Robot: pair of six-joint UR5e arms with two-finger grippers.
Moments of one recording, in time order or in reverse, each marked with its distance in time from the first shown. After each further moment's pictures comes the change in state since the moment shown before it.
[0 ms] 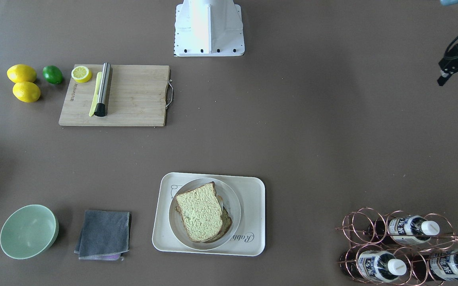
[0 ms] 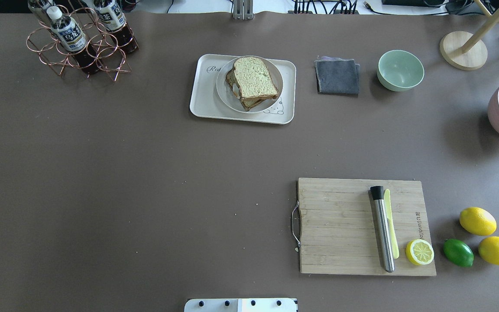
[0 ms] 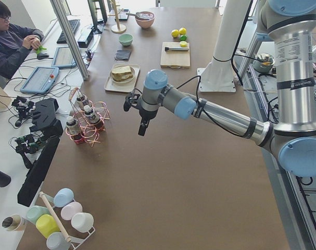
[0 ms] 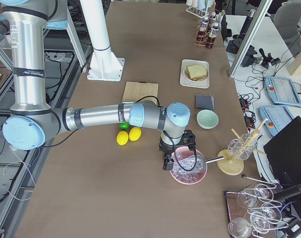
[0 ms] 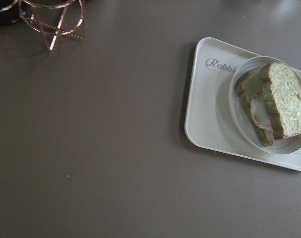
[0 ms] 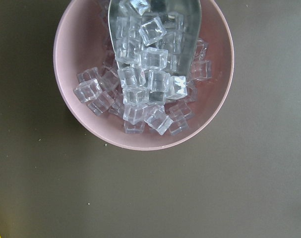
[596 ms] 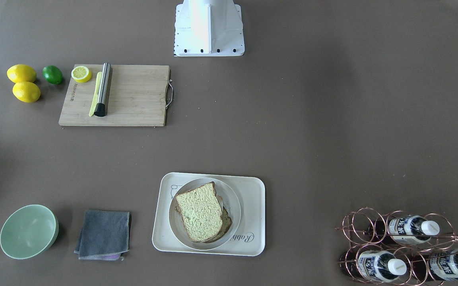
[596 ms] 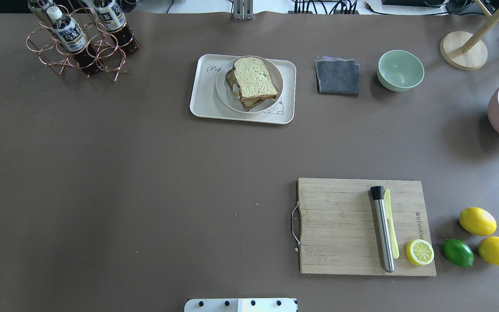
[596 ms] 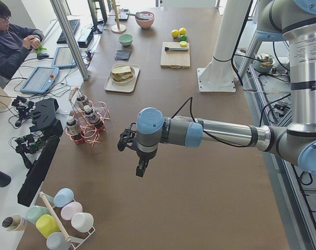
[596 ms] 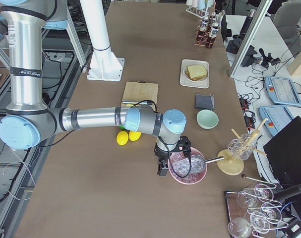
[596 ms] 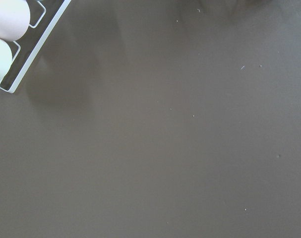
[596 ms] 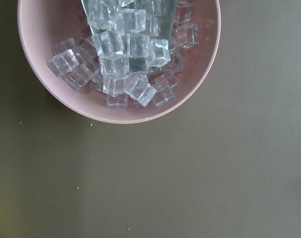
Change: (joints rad) left arm -0.202 -0.031 0.158 0.203 -0.058 0.403; right arm 0.015 -0.021 -0.014 0.000 0.001 0.000
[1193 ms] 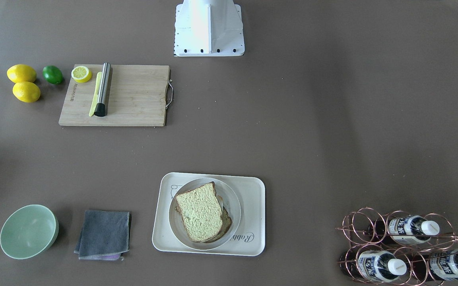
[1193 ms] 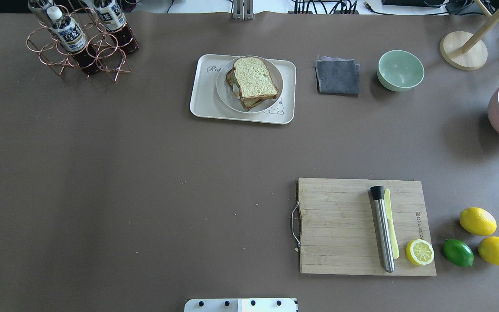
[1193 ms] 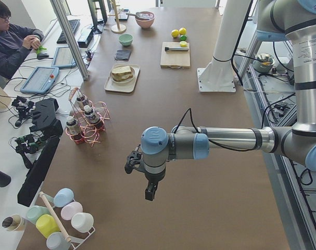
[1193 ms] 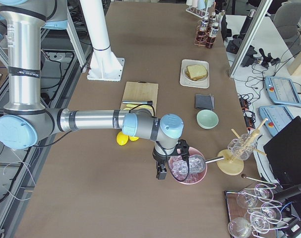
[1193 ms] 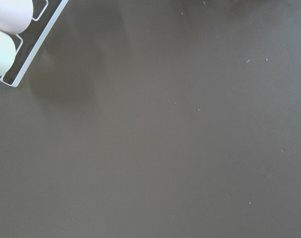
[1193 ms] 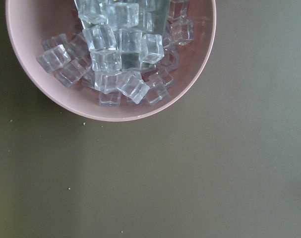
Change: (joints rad) left arm -0.039 0.045 0.066 0.043 0.123 0.132; right arm 0.001 -0.022 -0.033 0.069 0.002 0.000
